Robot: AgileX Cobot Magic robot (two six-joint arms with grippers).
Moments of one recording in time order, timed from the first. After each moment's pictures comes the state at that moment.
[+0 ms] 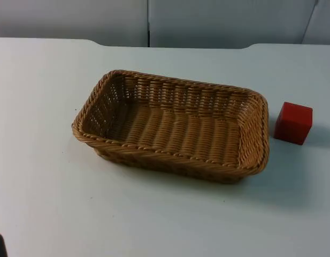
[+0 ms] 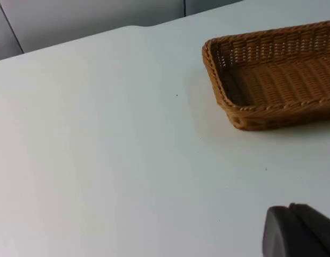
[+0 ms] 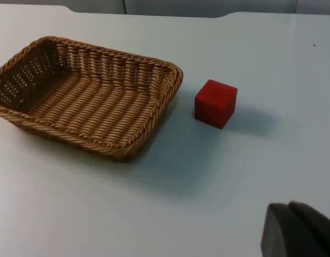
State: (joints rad) right arm 0.12 0.00 -0.51 0.10 1.09 -0.06; left arm -0.21 0.00 -0.52 -0.07 1.08 0.16
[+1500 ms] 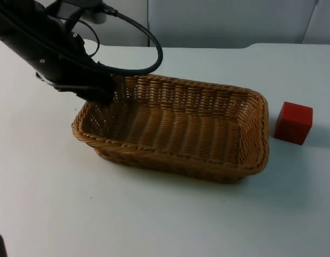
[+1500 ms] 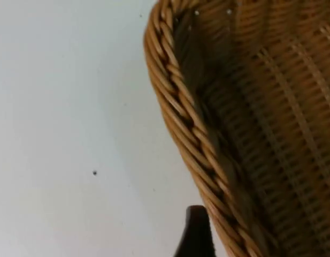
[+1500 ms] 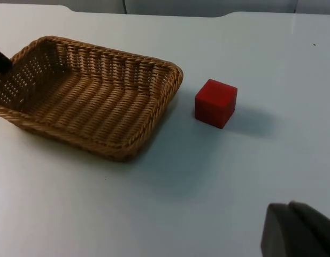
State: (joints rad) right arm 0.12 0.00 -0.51 0.10 1.09 -0.06; left arm -0.30 1.94 -1.18 -0.48 0.40 0.67
